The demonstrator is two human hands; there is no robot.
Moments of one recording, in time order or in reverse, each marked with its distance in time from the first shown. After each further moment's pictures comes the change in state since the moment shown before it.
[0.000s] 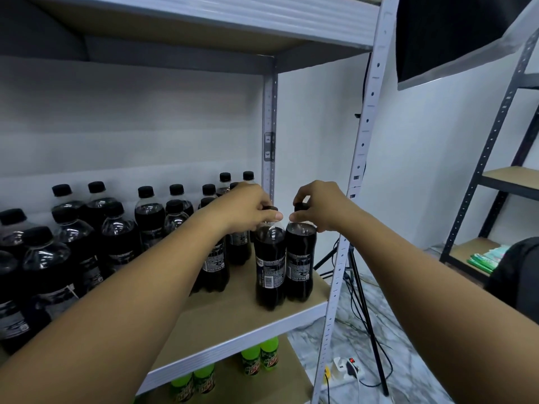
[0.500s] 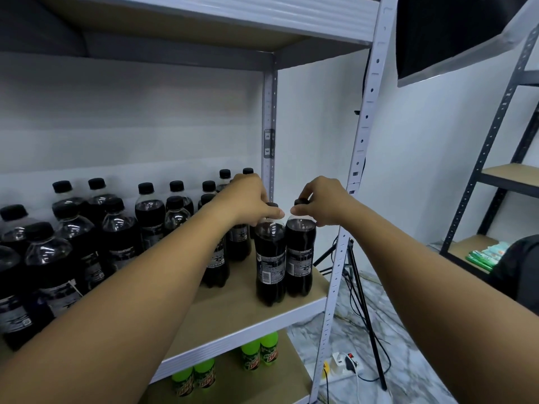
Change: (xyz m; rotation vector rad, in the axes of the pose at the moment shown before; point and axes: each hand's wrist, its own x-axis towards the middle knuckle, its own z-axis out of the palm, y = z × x) left_hand 0.003 0.008 -0.001 -0.004 0.042 -0.140; right_hand 0.000 0.001 -0.002 0.029 -0.005 0.064
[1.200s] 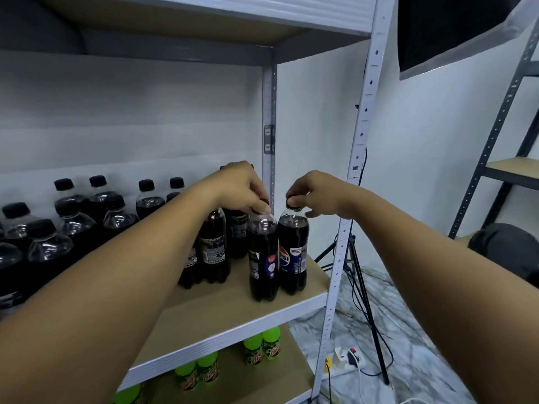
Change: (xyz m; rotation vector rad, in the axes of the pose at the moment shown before) left_hand -0.005 0.000 -0.027 -0.110 -0.118 -0.006; right_hand 0.005 0.000 -0.006 0.131 -0.185 -0.124
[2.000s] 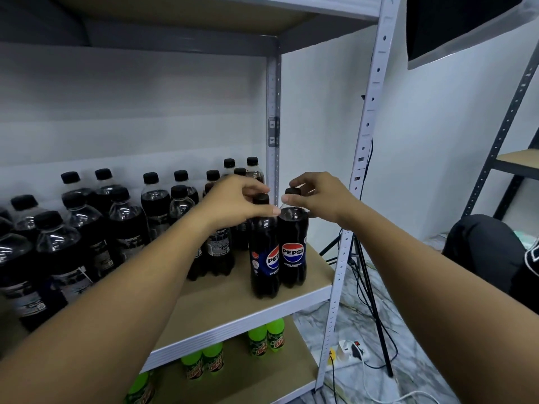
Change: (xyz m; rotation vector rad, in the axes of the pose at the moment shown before) left_hand -0.023 -0.030 0.038 -0.237 0.182 0.006; right_hand -0.005 0.018 0.031 0.236 0.201 -0.018
